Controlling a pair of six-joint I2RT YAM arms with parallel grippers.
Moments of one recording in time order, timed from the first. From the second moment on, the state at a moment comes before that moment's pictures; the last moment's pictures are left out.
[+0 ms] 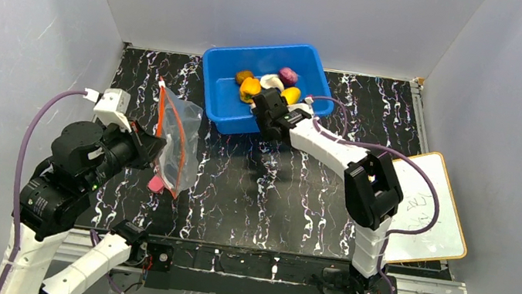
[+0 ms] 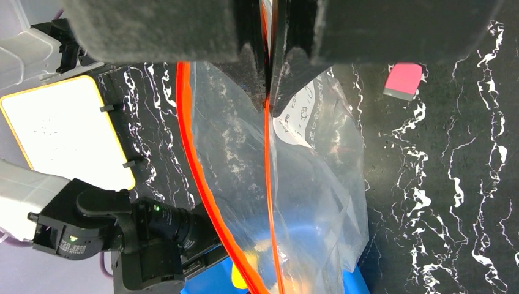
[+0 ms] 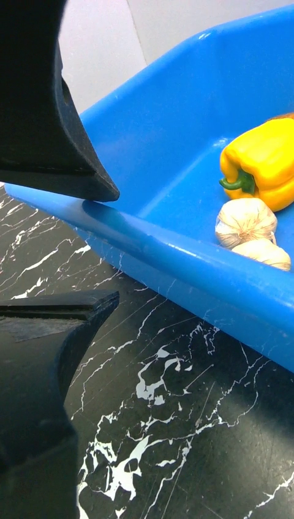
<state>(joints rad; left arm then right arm) -0.40 0.61 1.21 -0.95 -0.01 -0.42 0.72 1.94 1.53 -0.47 0.43 1.59</state>
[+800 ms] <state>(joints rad) -0.40 0.65 1.18 -0.95 -0.02 -0.41 0.64 1.75 1.37 -0.54 0.48 1.18</state>
